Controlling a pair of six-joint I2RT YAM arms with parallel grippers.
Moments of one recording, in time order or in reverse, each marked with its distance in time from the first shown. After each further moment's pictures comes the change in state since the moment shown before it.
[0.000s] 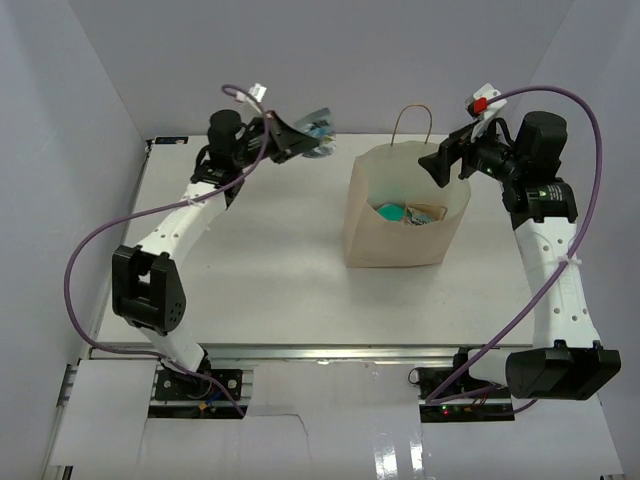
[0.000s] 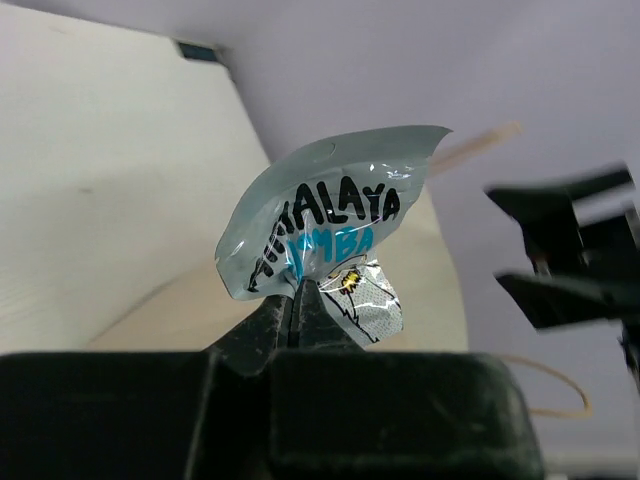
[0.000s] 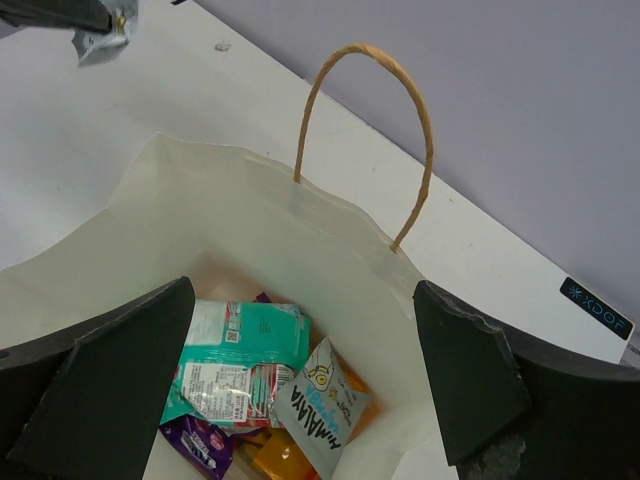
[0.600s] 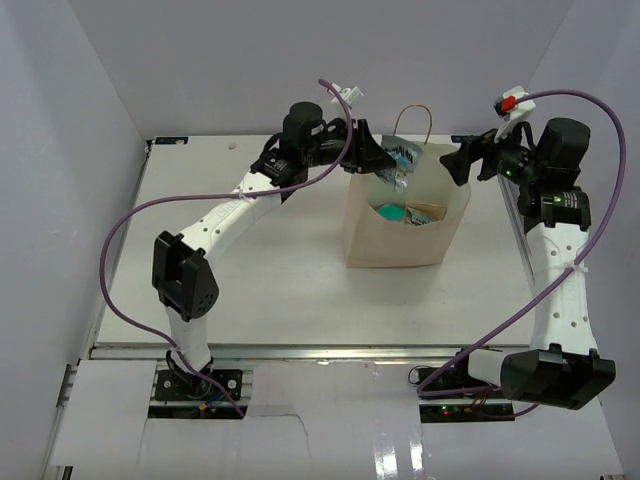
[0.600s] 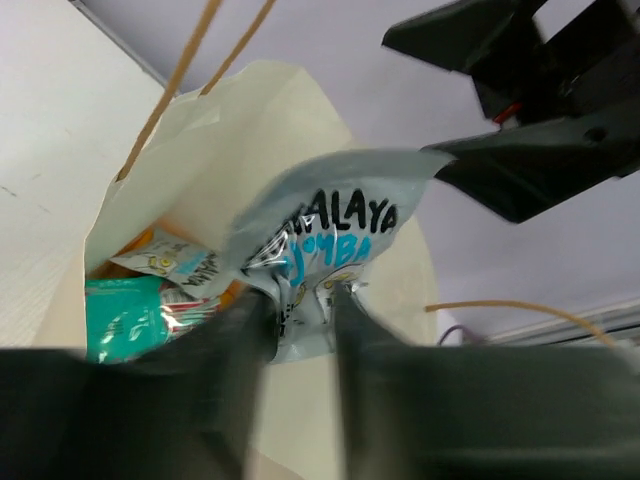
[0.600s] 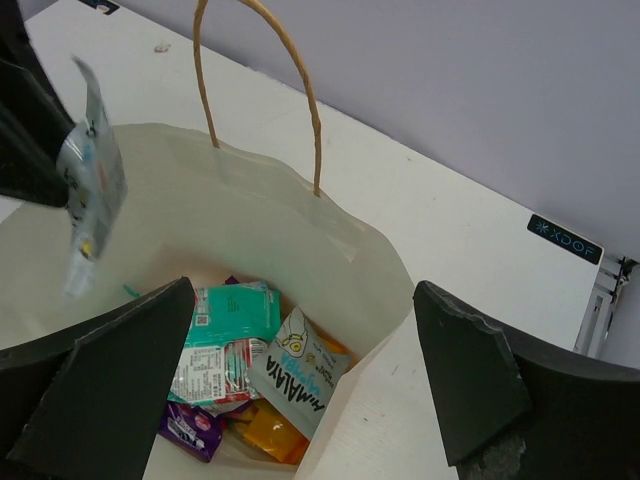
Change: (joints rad) left arm -0.391 0.214 0.428 -0.220 0.021 0.310; right arm -0.136 -0.027 -0.032 0.000 0.008 0.074
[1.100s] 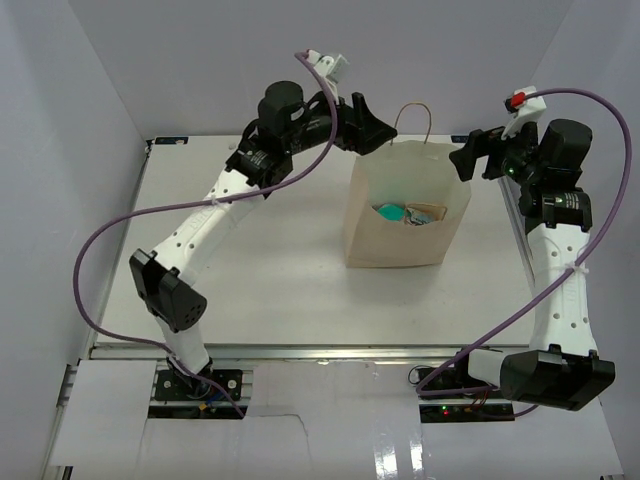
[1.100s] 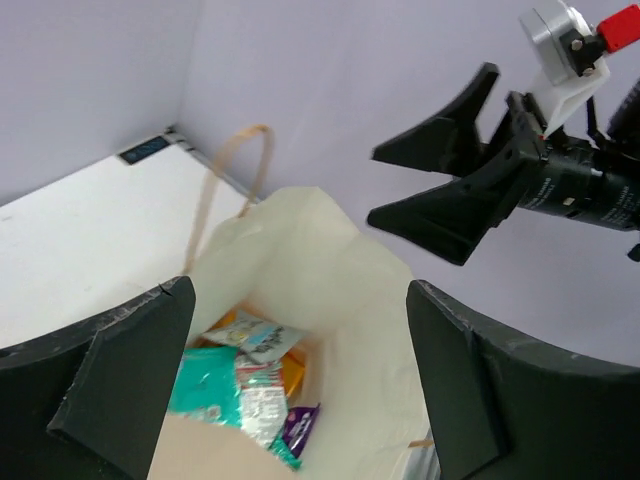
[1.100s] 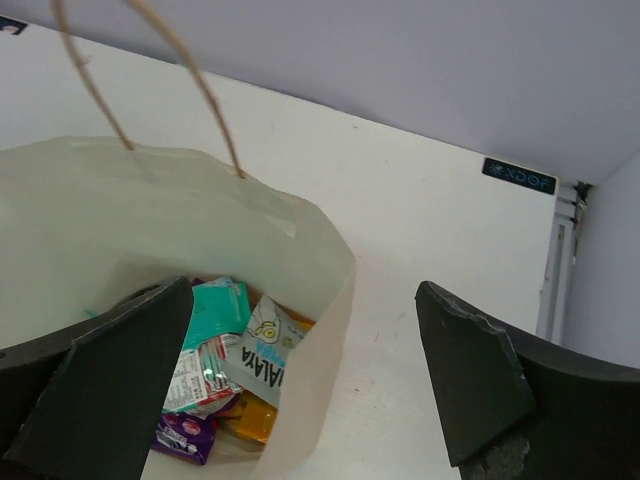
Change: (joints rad) left arm -0.022 -0.064 0.165 -0.109 -0.189 0.172; right arm -0.013 -0.006 -0.005 -0.013 0.134 0.068
